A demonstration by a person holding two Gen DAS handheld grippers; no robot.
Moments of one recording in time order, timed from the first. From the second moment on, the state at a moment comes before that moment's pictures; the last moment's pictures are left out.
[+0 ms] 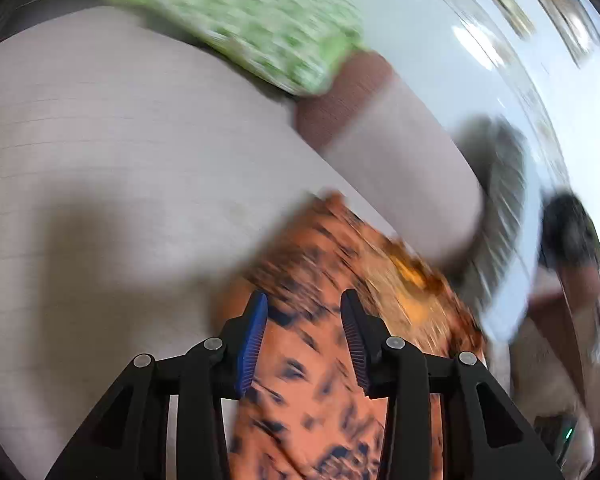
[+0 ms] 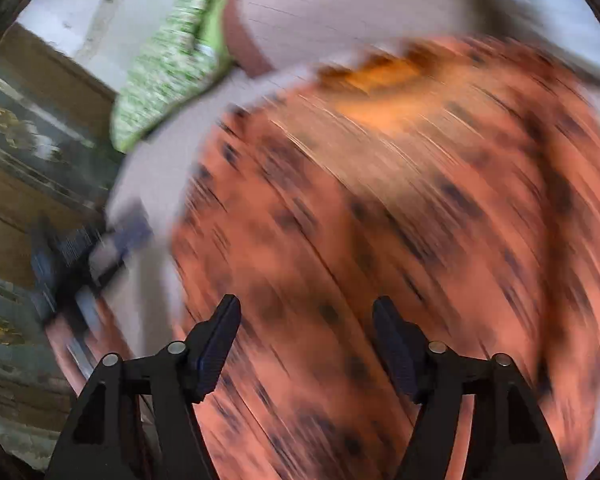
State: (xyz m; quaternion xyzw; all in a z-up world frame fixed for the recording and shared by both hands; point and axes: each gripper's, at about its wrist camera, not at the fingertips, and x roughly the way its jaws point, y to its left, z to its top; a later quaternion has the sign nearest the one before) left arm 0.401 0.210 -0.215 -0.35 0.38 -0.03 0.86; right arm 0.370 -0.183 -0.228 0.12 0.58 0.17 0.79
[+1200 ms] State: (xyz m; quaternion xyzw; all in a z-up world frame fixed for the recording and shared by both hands) left arm 0.286 0.022 -0.116 -0.20 0.46 -0.17 0.85; right arm 0.205 -0.369 -0.149 0.27 0.44 0.08 0.85
